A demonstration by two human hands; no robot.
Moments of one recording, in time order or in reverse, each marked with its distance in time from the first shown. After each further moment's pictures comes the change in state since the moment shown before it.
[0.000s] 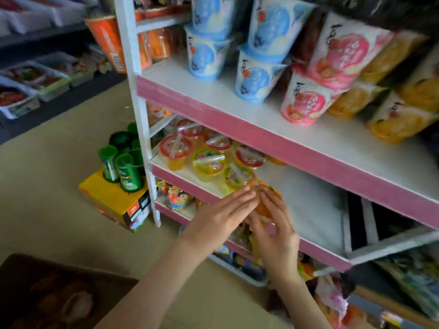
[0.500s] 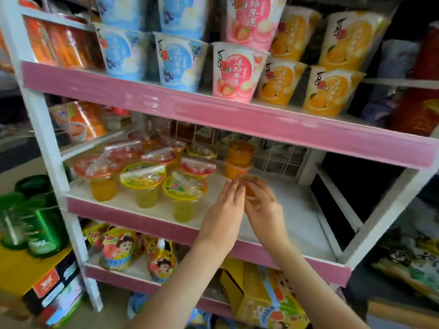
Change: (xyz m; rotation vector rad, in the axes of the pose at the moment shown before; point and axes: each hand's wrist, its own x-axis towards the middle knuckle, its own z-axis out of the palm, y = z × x) left_hand 0.072 0.005 0.162 0.224 0.008 -0.156; right_hand 0.057 0.152 -0.015 -0.222 0.106 -0.171
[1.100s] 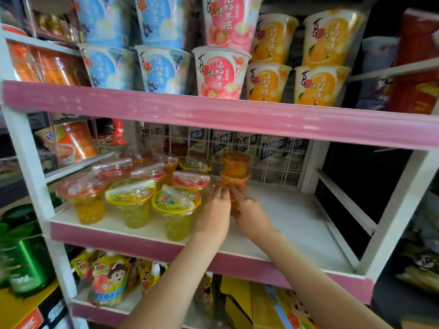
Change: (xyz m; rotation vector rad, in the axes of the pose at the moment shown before) left_hand 0.045 -0.035 0.046 0.124 -0.090 -0.125; right_hand 0.042 0.051 0.048 -0.279 -0.356 0.067
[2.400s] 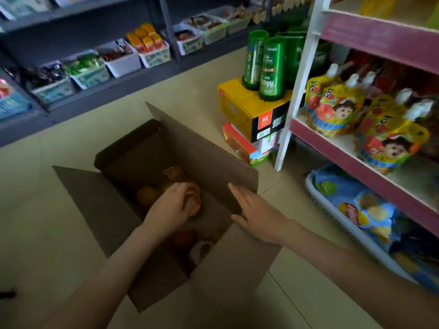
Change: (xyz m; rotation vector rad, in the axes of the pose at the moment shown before) left_hand -0.520 -0.232 -0.053 0.049 -0.211 -0.923; right_hand -0.277 -0.239 0.263 0.066 -0.950 -0.829
